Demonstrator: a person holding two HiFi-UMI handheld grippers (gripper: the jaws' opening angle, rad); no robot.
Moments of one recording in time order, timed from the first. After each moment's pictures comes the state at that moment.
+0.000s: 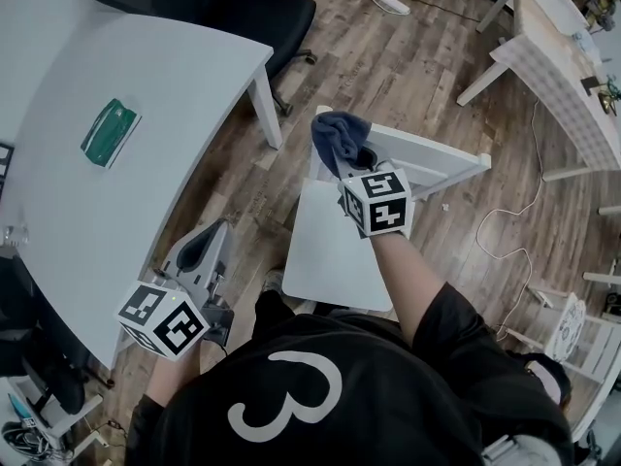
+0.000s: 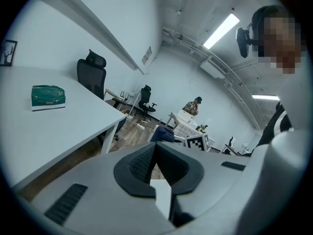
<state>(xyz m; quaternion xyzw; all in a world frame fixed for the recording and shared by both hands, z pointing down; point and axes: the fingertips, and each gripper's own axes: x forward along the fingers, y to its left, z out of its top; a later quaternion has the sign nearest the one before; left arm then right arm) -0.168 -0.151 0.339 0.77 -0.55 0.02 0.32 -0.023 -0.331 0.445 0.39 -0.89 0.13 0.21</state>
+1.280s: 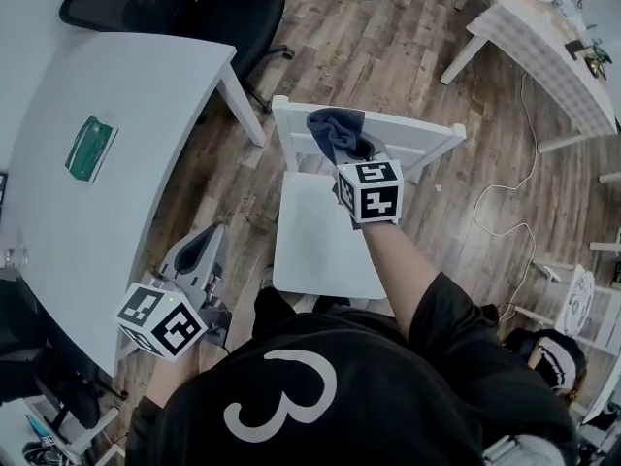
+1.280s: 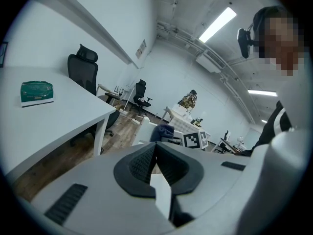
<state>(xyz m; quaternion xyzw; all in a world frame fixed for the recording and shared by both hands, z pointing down) -0.119 -0.150 0.348 0.79 -0.53 0.05 0.32 0.048 -0.338 0.459 0.47 -0.85 0.16 0.19</state>
